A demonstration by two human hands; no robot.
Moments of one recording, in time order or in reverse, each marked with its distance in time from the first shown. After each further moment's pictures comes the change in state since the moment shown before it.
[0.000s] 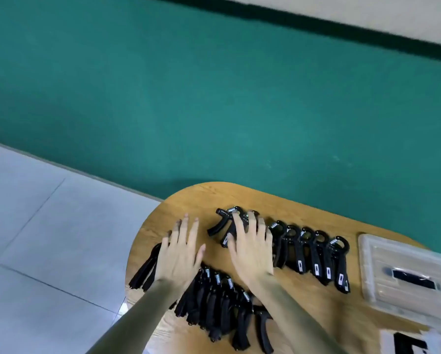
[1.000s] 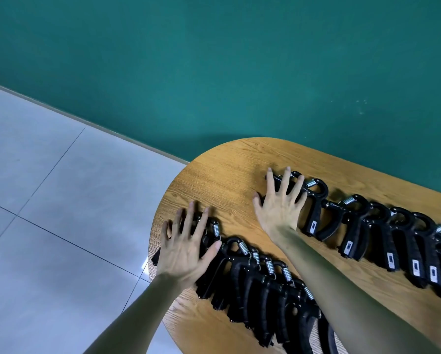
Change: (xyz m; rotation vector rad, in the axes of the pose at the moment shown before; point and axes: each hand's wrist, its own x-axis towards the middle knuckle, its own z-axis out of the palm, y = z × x) left_hand 0.002 -0.102 0.146 -0.178 -0.122 -0.055; right_hand 0.087 -0.039 0.185 -0.012 -0.136 0.159
